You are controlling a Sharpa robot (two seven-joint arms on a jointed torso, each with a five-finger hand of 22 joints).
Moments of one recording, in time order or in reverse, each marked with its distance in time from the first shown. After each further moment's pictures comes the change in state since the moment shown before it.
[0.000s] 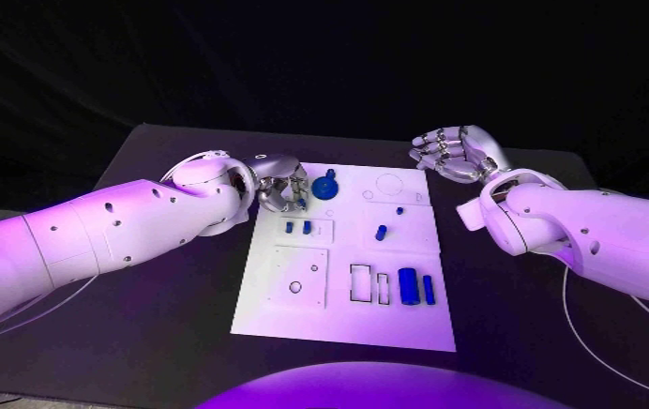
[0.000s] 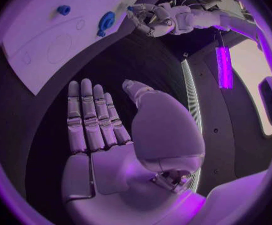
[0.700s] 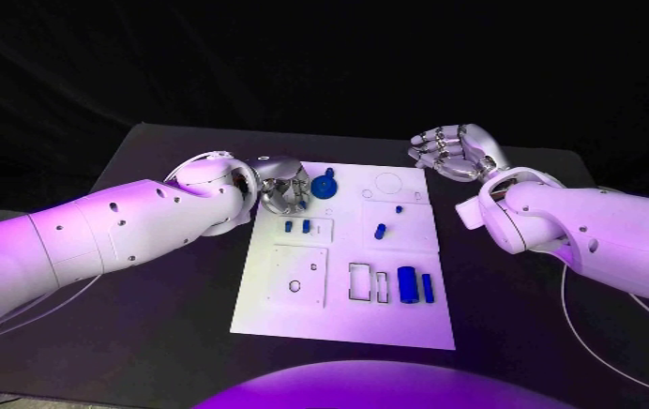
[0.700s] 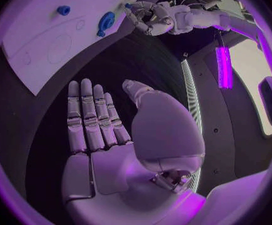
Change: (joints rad) left arm -0.001 0.017 -0.006 -0.011 0.001 0.022 -0.001; left_hand 0.000 0.000 0.000 0.000 0.000 0.007 0.000 -0.004 0.000 0.004 -0.004 0.000 0.000 0.000 0.000 0.000 0.000 0.000 0.000 0.000 0.000 0.000; right arm 0.000 0.000 0.000 0.001 0.000 0.000 0.000; right_hand 0.000 0.000 0.000 0.000 0.000 0.000 0.000 0.000 0.000 0.000 0.000 0.000 0.000 0.000 0.000 0.000 0.000 0.000 0.000 0.000 0.000 0.000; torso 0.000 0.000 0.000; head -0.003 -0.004
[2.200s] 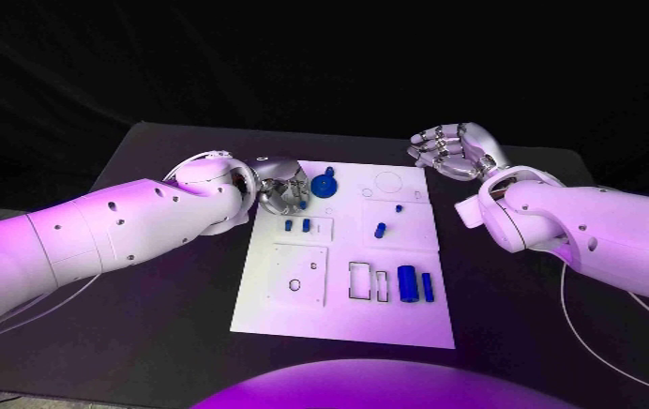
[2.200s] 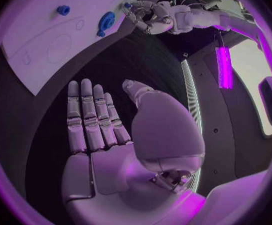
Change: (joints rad) left arm 0.000 -0.003 -0.001 -0.001 0.005 0.021 -0.011; left_hand -0.024 -0.024 -0.007 0.001 0.000 -0.067 0.023 -0.074 -0.018 0.000 0.015 -0.050 0.004 -0.009 0.009 0.000 -0.034 0.000 -0.004 0.004 -0.012 -0.011; right arm 0.000 0.001 0.000 -0.002 0.000 0.000 0.000; right_hand 0.000 0.000 0.000 0.000 0.000 0.000 0.000 0.000 -0.001 0.000 0.000 0.000 0.000 0.000 0.000 -0.007 0.001 0.000 0.004 0.004 0.000 -0.005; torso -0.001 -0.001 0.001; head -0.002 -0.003
